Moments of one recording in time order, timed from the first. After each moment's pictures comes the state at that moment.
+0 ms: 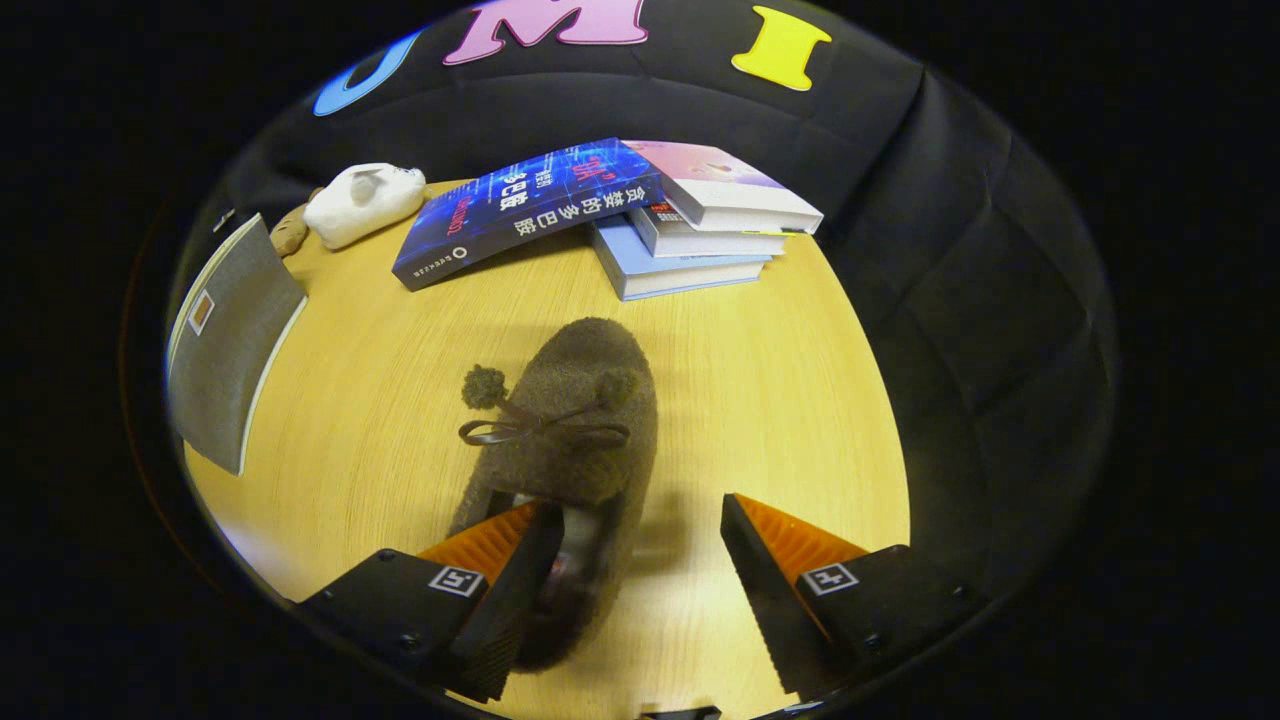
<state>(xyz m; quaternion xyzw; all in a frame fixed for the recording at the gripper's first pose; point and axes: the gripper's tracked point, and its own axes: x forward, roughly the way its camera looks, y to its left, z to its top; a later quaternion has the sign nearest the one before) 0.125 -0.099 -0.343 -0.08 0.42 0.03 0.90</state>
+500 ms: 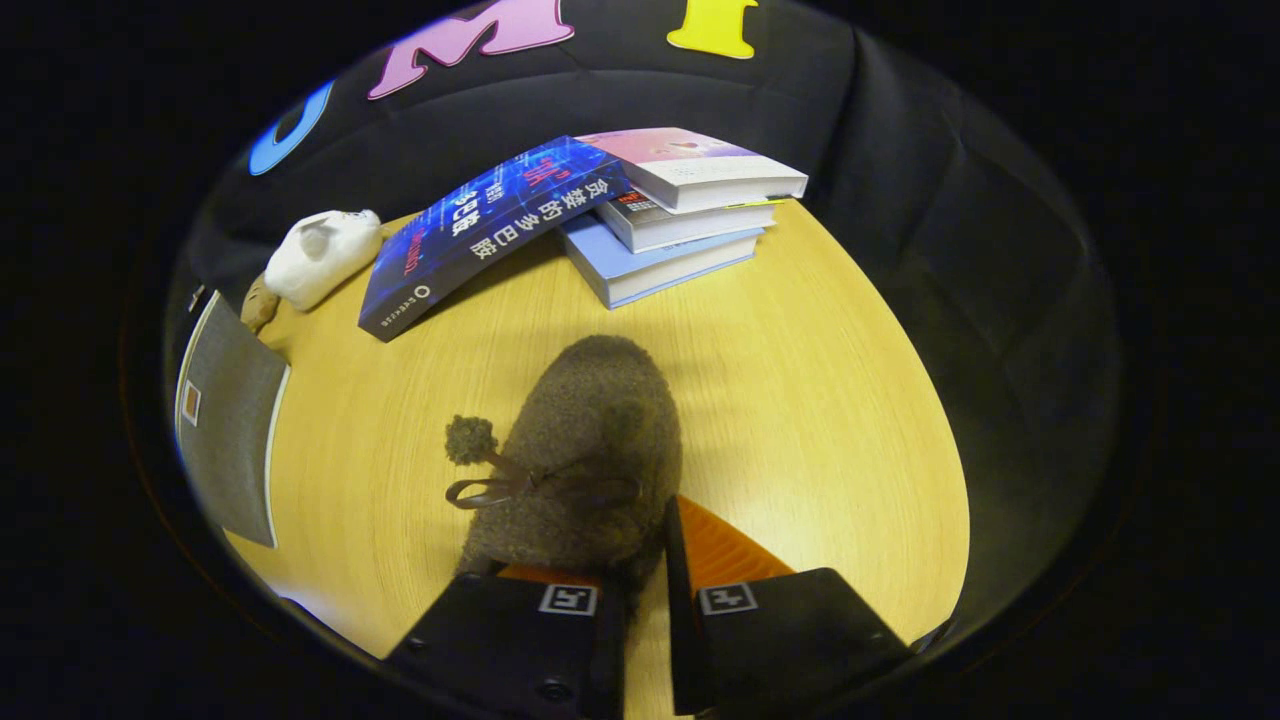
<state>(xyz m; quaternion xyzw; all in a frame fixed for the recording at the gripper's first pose) 0.140 -0.095 -0.355 0.00 0.43 -0.01 0.90</state>
